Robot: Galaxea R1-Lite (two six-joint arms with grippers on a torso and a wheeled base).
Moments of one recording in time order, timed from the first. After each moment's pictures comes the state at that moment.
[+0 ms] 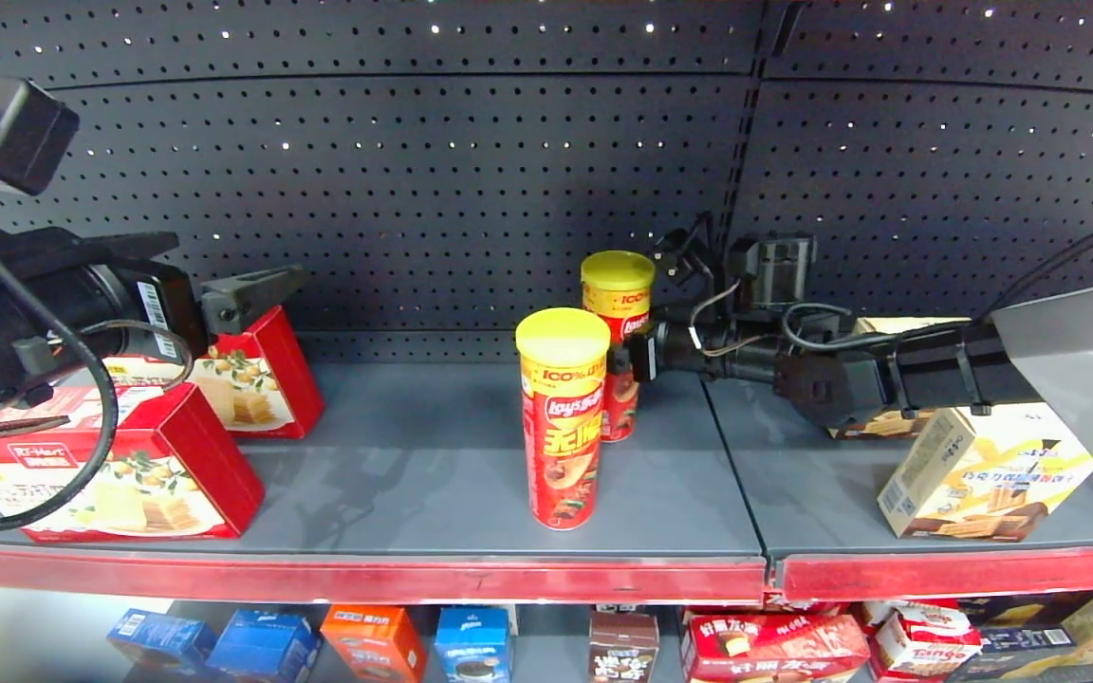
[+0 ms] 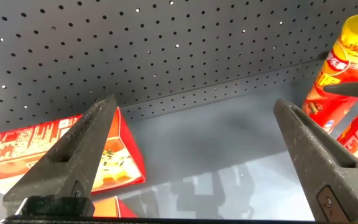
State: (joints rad) left arm -0.16 1.32 -0.86 -0.43 -0.06 0.11; right arm 0.48 2.17 -1.57 -0.47 0.49 -0.09
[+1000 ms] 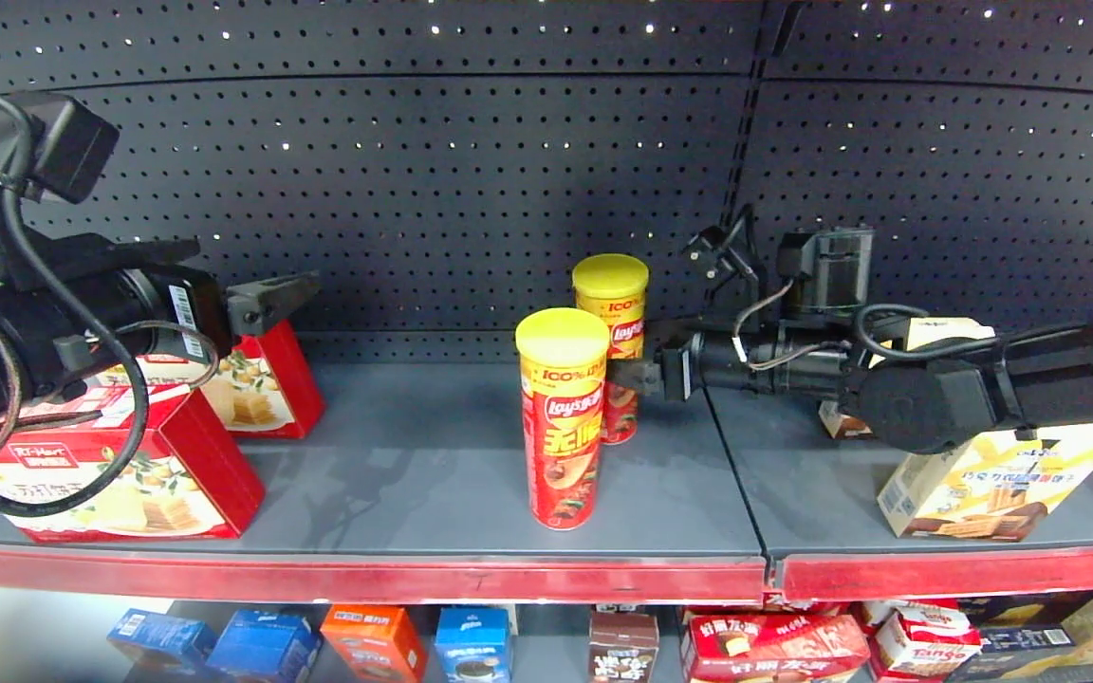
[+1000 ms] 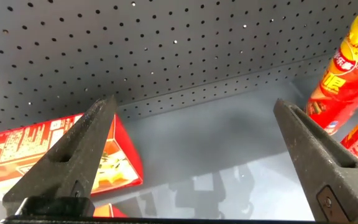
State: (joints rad) left arm -0.16 1.37 -0.87 -0.45 -0.06 0.11; right arm 0.49 1.98 -1.32 -0.49 0.50 -0.09
